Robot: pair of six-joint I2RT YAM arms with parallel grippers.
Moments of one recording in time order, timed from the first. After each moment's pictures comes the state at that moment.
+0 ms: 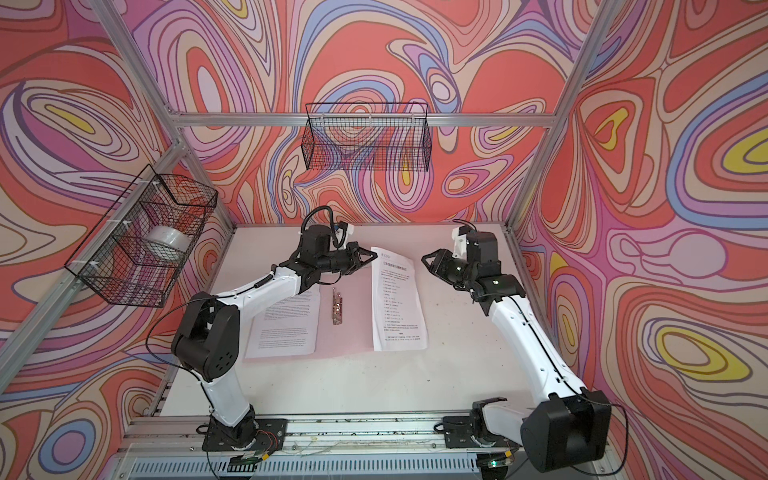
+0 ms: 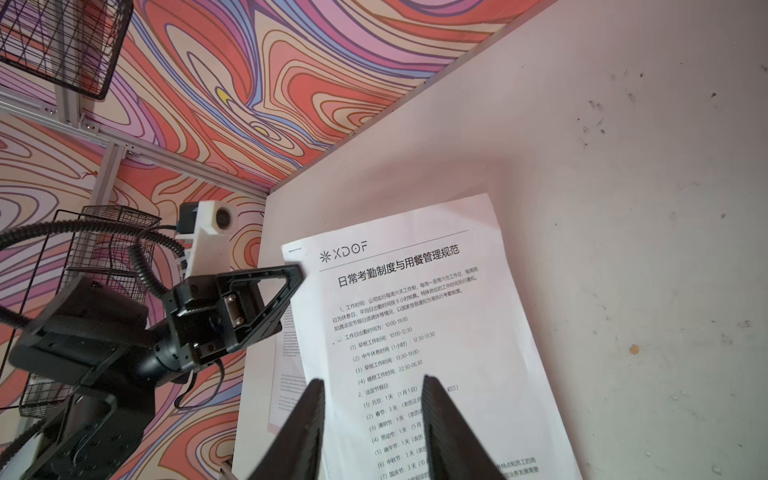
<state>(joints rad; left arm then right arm) -0.46 1.82 1.31 0.10 0.61 -0.90 0.14 1.23 1.12 -0.46 -0.44 0.67</state>
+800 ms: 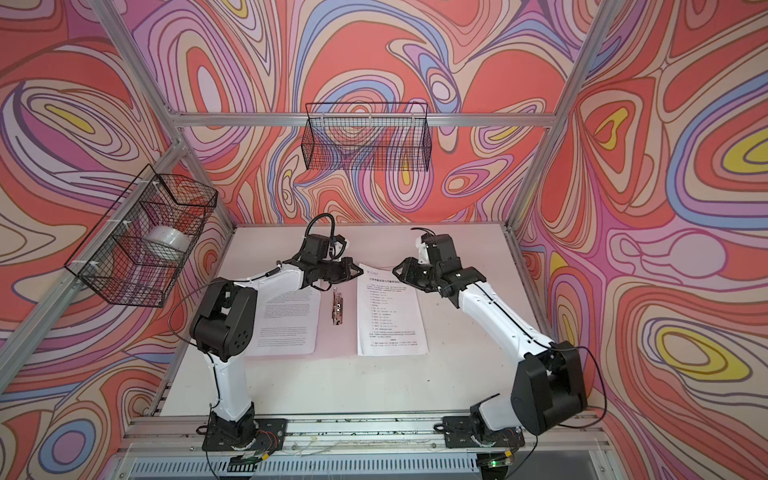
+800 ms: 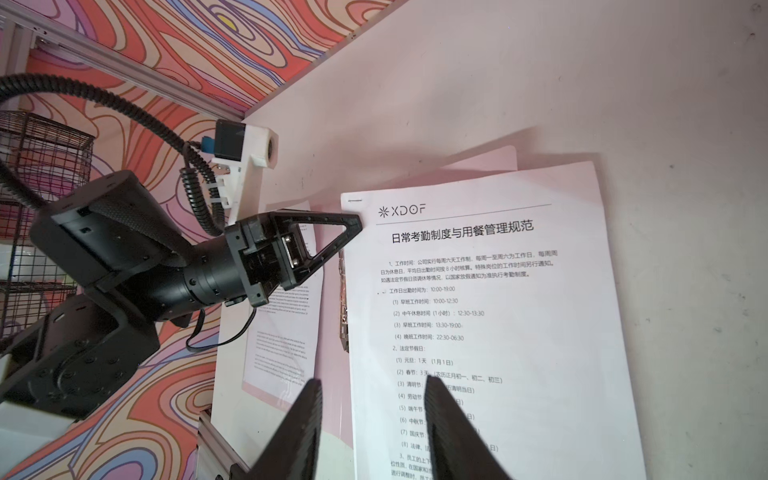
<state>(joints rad) -0.38 1.99 1.35 -0.12 0.55 -0.52 0.36 1.44 1.15 -0.41 -0.36 0.68</state>
